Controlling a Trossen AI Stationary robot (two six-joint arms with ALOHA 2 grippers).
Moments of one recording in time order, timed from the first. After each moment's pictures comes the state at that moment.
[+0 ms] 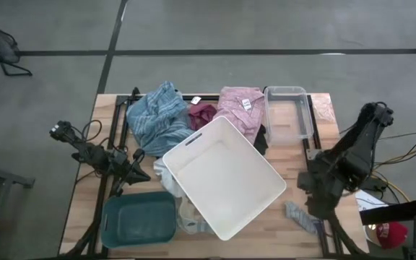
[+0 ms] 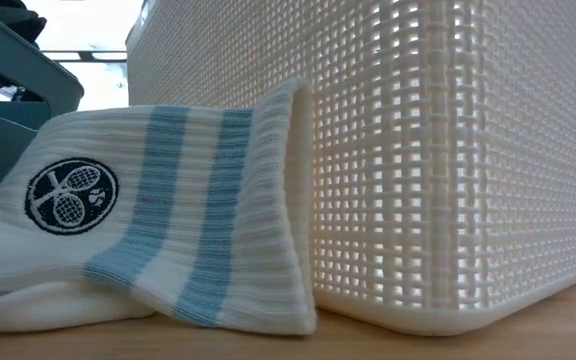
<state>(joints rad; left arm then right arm) -0.58 0.01 0.01 0.09 -0.25 -0.29 0.92 1.07 1.04 -1.23 0.01 1.29</state>
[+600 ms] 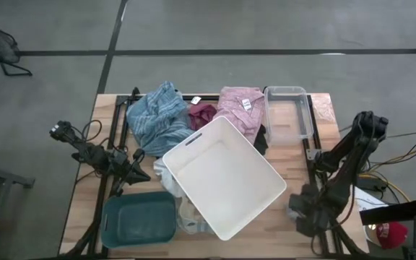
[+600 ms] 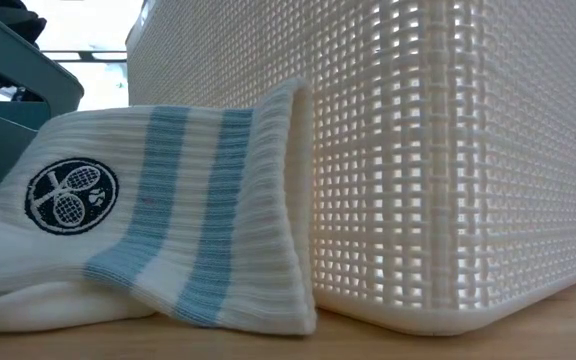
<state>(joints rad) -0.58 0.01 0.01 0.08 -0.25 -0.29 1.08 1.36 0.70 -0.74 0.06 1.46</state>
